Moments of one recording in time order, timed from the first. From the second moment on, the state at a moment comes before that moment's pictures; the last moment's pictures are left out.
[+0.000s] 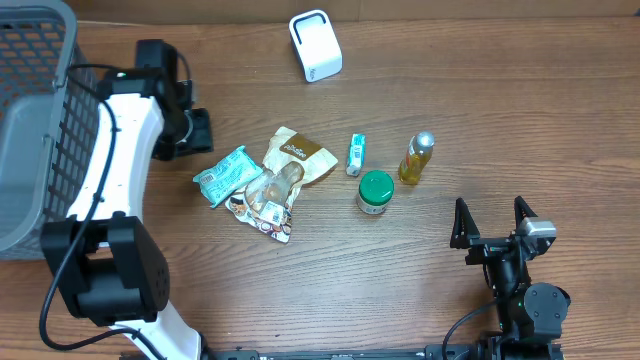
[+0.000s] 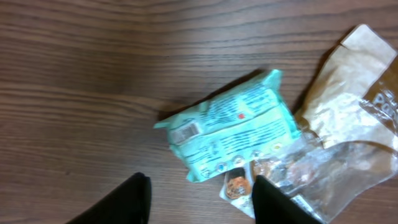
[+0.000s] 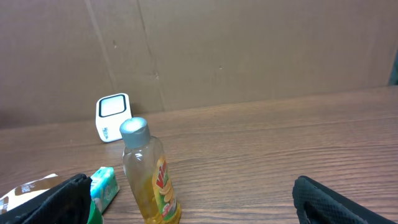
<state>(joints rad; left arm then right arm) 0.05 1.87 1.63 -1.17 0.06 -0.11 -0.07 0.01 0.02 -0.02 -0.14 0.15</state>
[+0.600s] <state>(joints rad) 0.07 1.88 1.42 -0.91 -0.02 0.06 -0.07 0.01 0.02 -0.02 -0.14 0.15</state>
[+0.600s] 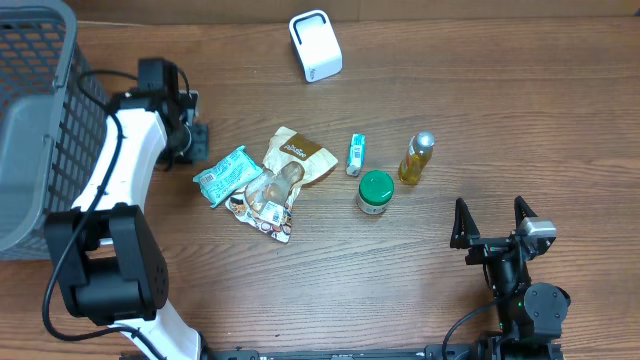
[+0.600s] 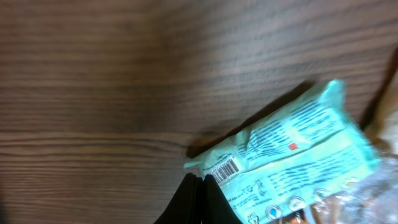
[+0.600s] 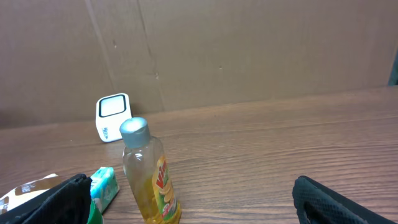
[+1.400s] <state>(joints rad) 0.07 1.89 1.26 -1.16 0.12 -0.07 -0.07 0.01 0.02 -0.02 -0.14 0.15</state>
